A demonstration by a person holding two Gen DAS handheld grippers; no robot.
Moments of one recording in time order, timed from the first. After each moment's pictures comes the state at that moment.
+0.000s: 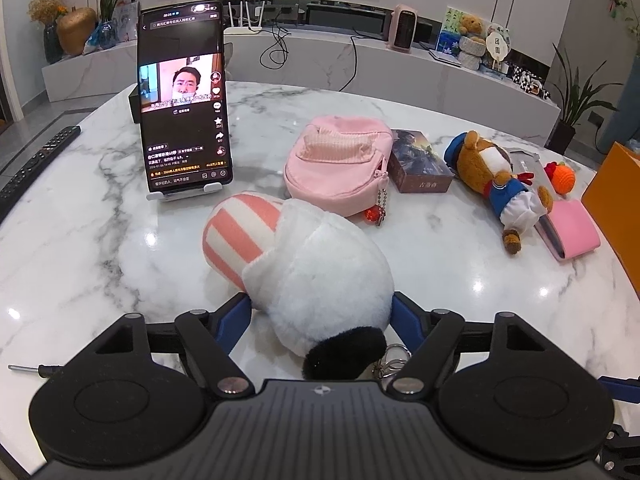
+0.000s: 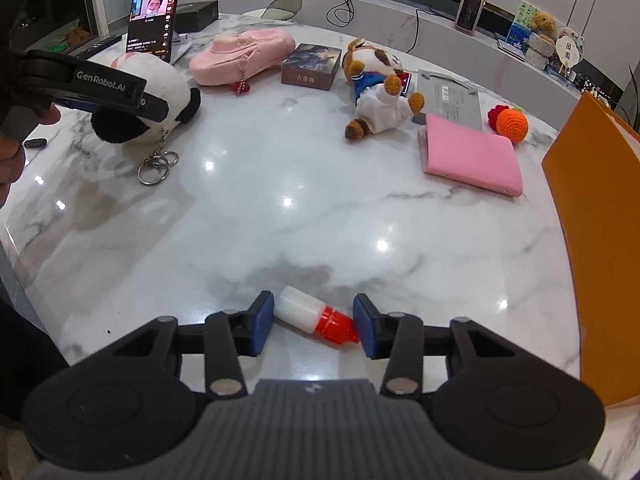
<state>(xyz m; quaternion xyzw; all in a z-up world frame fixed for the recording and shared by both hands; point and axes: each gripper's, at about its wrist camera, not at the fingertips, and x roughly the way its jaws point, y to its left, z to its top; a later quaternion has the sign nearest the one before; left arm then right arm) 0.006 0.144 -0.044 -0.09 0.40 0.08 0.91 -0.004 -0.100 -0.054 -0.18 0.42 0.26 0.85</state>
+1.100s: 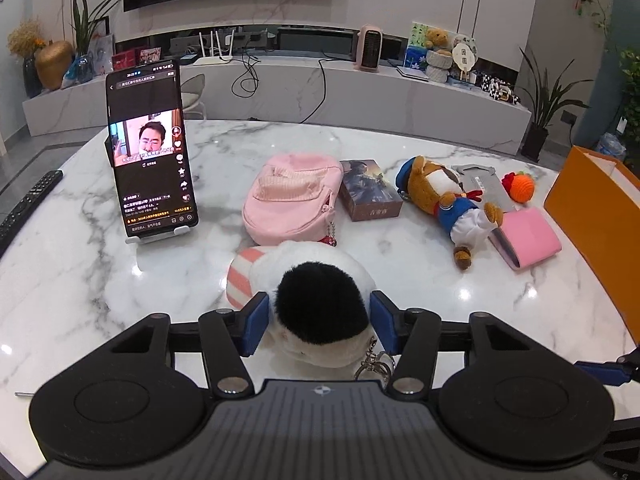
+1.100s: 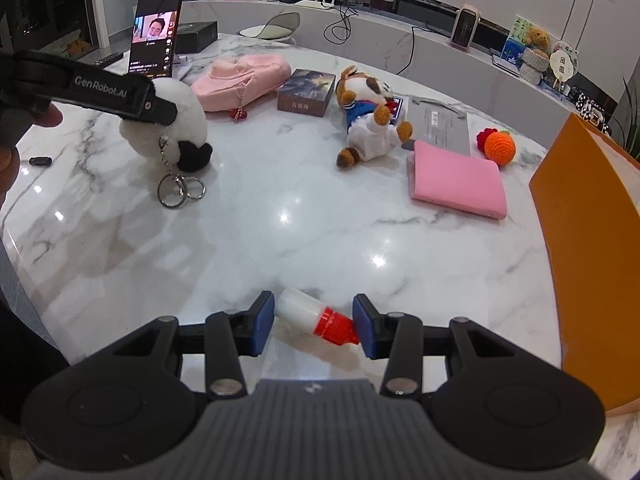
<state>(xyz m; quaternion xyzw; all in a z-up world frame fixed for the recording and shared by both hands) 0.001 0.116 -0.015 -0.06 0.37 0.05 0.92 -0.005 -0.106 -0.035 -0.18 0.40 0.26 0.86</state>
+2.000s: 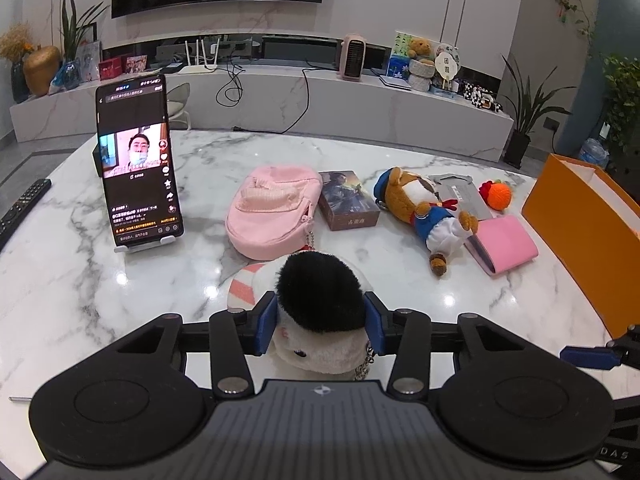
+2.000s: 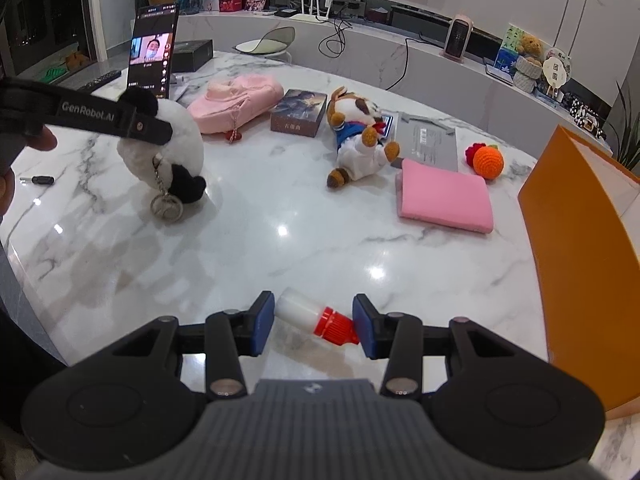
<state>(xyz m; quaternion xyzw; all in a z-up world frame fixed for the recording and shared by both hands) -0.008 0.108 -0.002 -0.06 0.36 0.03 0.93 -0.004 -0.113 -0.018 -0.16 0.38 0.26 0.87</state>
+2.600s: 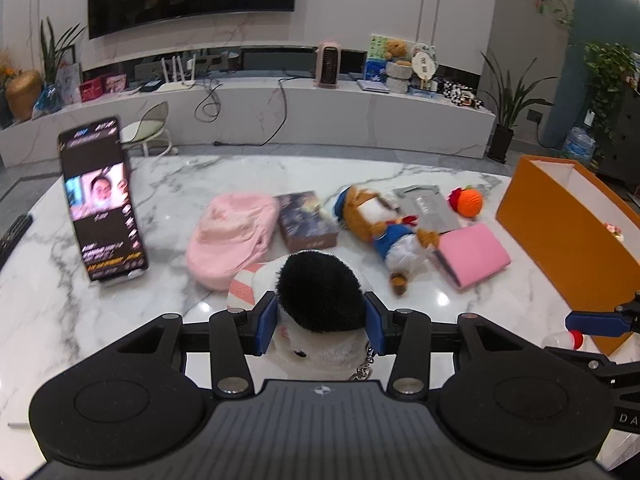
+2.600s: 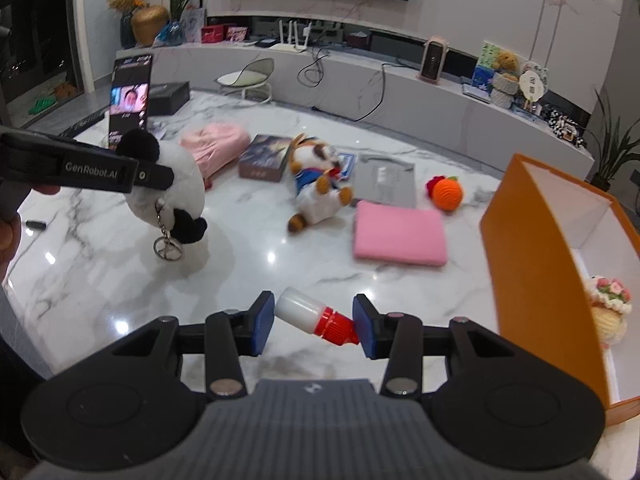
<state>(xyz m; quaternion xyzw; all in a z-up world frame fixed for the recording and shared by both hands) 0.009 0.066 0.023 -0.04 0.35 0.00 0.94 0.009 -0.147 0.021 -0.14 0.35 0.24 0.90</state>
